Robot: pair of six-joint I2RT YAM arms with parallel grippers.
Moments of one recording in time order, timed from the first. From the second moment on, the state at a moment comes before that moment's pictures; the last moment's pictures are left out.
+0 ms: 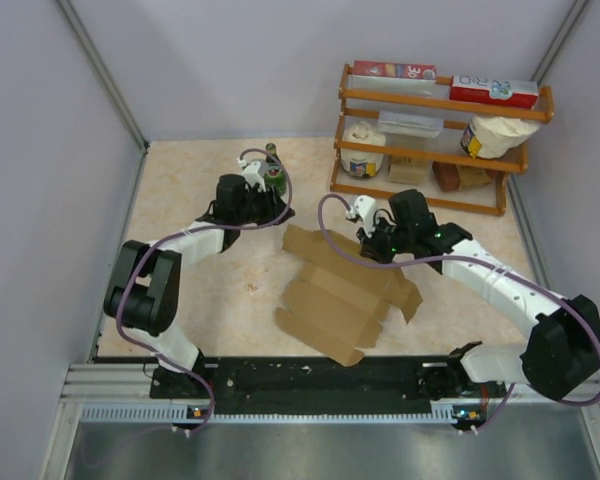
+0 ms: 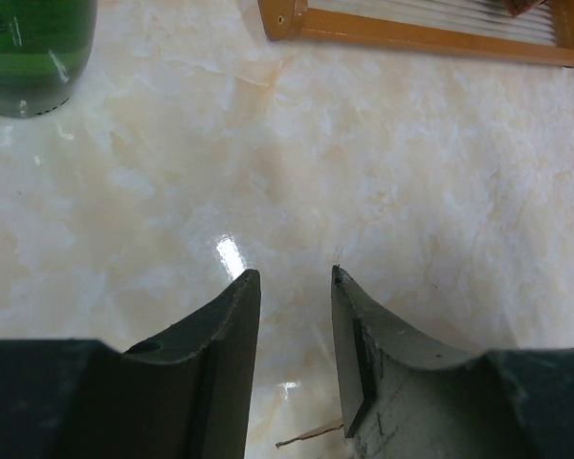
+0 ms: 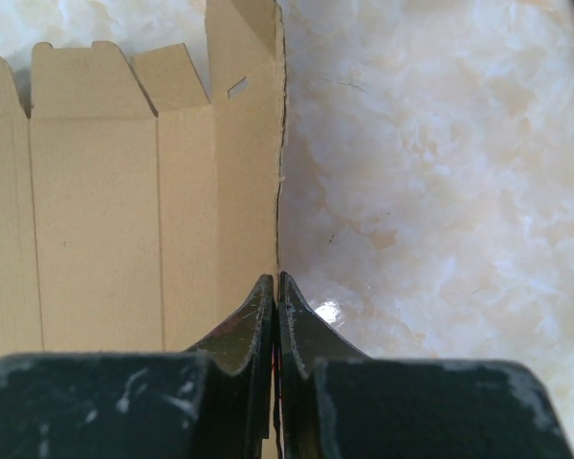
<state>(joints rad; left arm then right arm) -0.30 1.66 0.94 0.26 0.43 -0.41 0.54 1.28 0.94 -0.44 -0.36 -0.38</state>
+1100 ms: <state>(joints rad) -0.31 1.74 0.62 0.91 0.90 -0.69 0.62 1.24 0.94 -0.45 -0.20 -0.60</state>
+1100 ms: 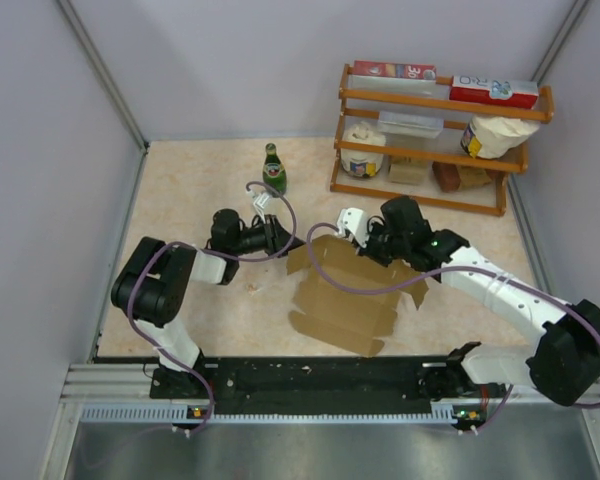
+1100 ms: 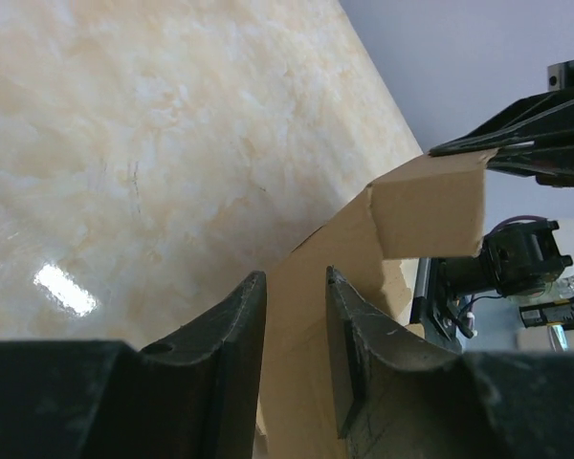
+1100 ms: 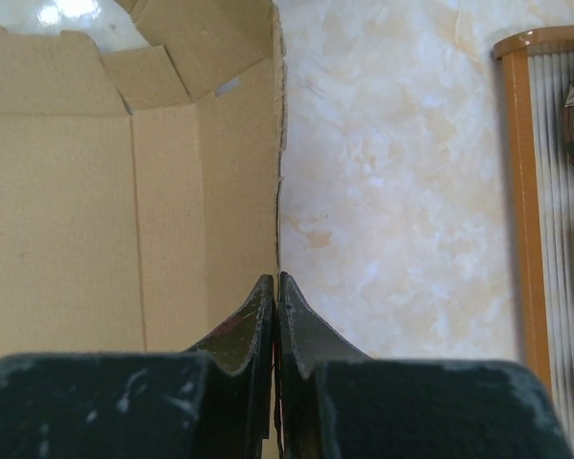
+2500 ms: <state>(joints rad) -0.33 1.71 0.61 1.09 0.95 -0.81 0.70 1.14 0.71 -0.16 -0.02 -0.76</state>
